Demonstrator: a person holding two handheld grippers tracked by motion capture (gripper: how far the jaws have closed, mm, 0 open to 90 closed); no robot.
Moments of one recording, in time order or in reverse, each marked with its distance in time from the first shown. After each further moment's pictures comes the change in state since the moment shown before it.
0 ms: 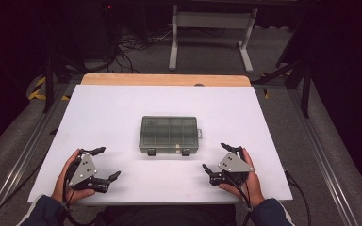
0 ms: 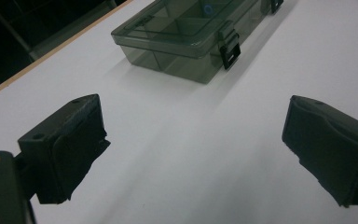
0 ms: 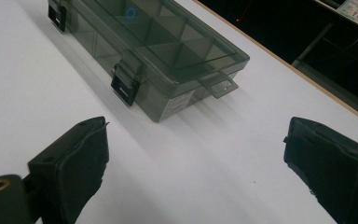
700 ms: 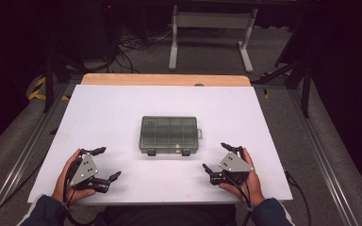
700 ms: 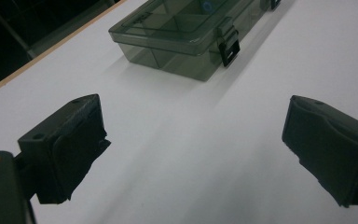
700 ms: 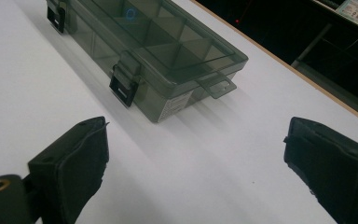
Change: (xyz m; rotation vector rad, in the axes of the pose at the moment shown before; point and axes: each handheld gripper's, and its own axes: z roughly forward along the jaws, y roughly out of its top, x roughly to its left) left arm 0.000 0.000 0.002 0.013 -0.005 0.008; right arm -0.001 0.000 0.000 -0.004 -0.001 0.002
